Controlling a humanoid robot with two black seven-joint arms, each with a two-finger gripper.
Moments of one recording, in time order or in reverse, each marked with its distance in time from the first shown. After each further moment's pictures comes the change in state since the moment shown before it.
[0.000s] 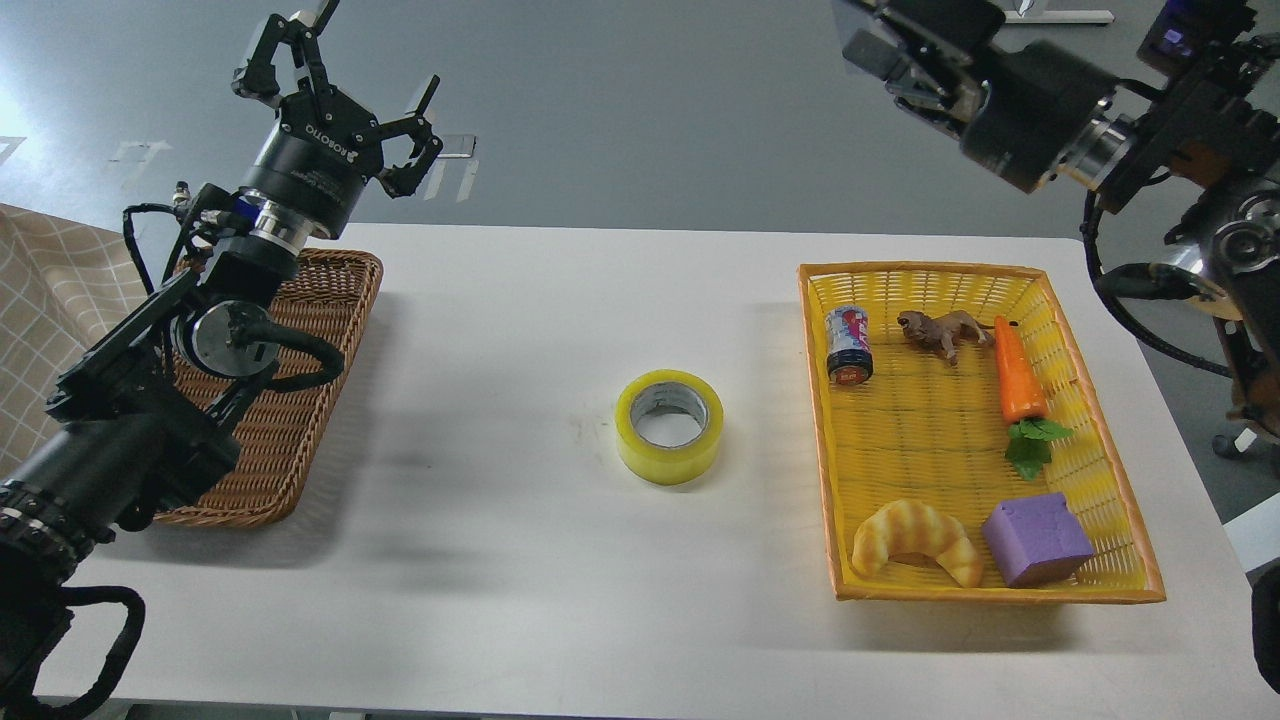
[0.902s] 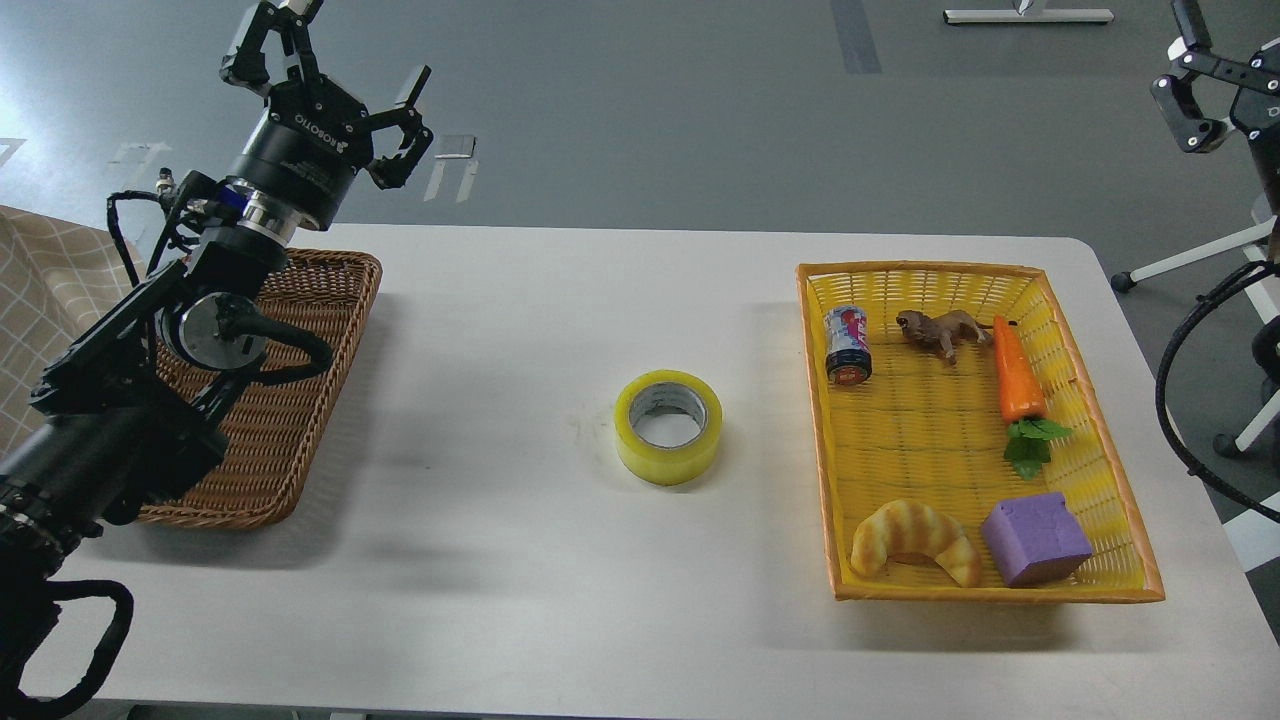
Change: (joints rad) left arm -0.008 0.021 0.002 0.000 0.028 0.000 0.003; right arm -0.225 -0.028 0.310 -0.234 0.756 0.000 -0.018
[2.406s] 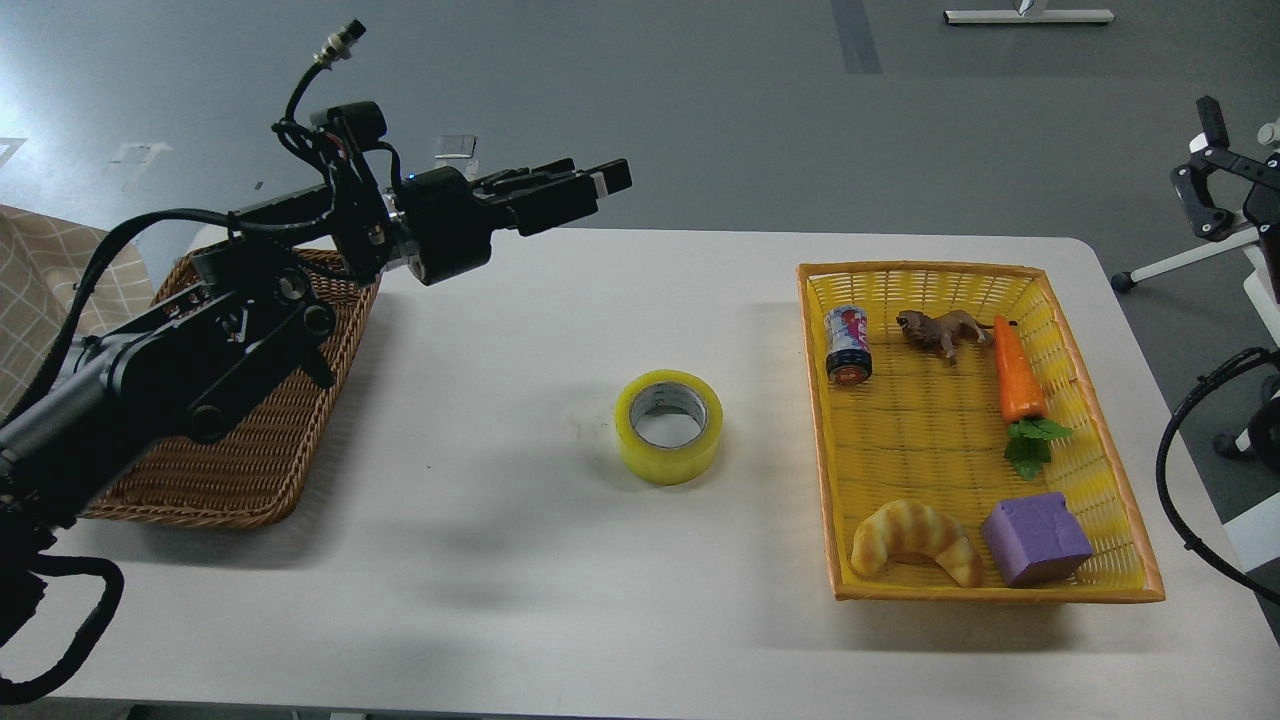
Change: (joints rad) left arm -0.080 0.024 0.149 -0.261 1.577 0.205 -0.028; right arm -0.144 0.012 0.041 -0.014 0.060 0.000 0.056
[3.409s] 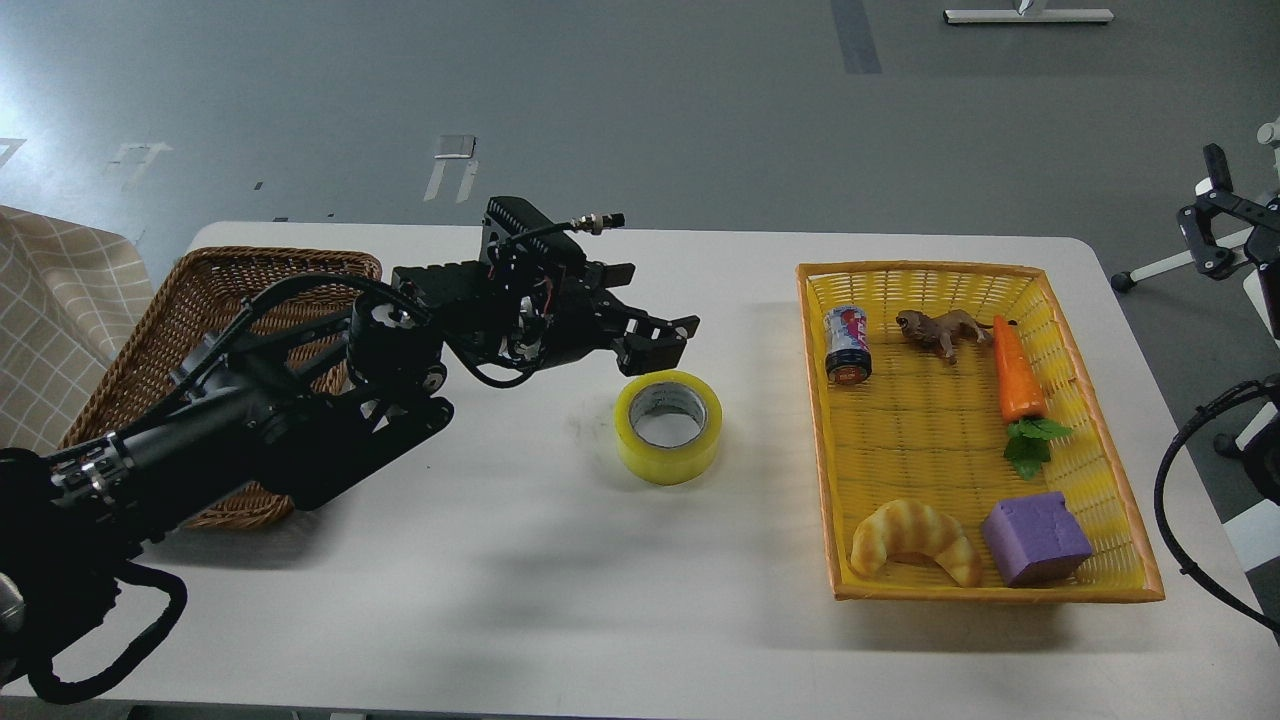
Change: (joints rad) left arm -0.053 -0.141 0.283 -0.047 0.343 -0.033 0.307; right arm -0.020 0.021 0.019 -0.079 0.000 0.000 0.011
